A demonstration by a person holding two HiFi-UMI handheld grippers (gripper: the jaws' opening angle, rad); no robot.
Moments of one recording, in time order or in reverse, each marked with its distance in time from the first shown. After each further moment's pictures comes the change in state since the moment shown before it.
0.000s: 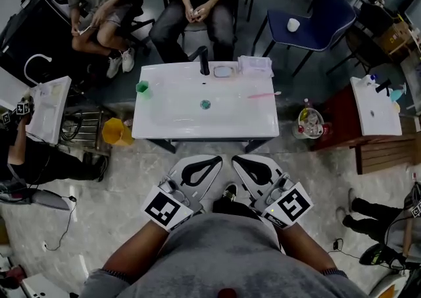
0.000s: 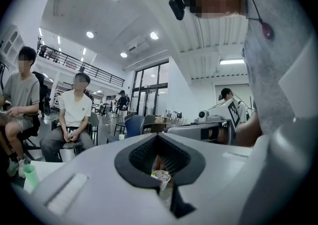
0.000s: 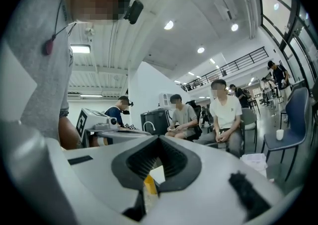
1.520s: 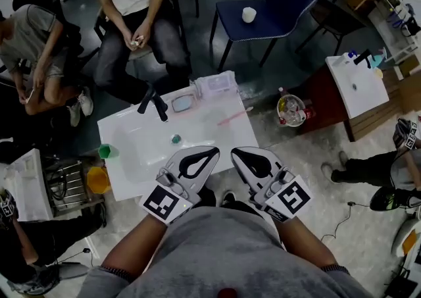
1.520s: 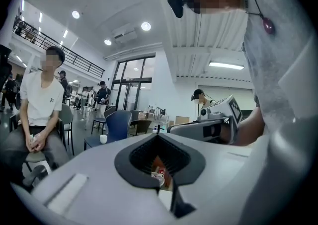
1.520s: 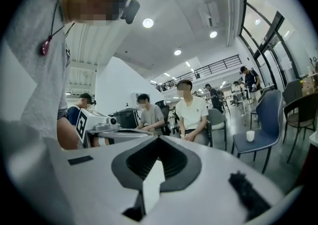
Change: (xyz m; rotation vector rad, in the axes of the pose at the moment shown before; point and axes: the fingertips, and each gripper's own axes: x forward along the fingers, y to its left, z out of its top) left arm 0.195 0.117 -0.003 -0.006 0.066 -0.273; right arm 0.029 -0.218 0.002 0.059 0.005 -0.302
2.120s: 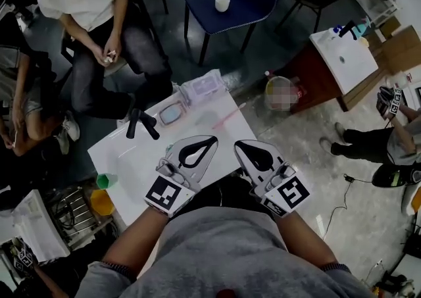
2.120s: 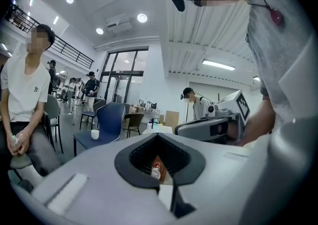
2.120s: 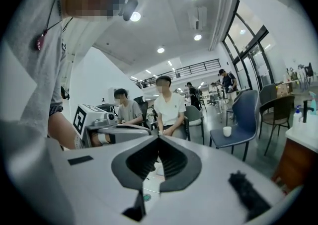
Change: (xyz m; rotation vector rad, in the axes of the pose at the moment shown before) left arm 0.045 0.059 -0.024 -0.017 0.090 -0.153; right arm 0.024 -0.057 -0.025 0.040 0.045 -0.267
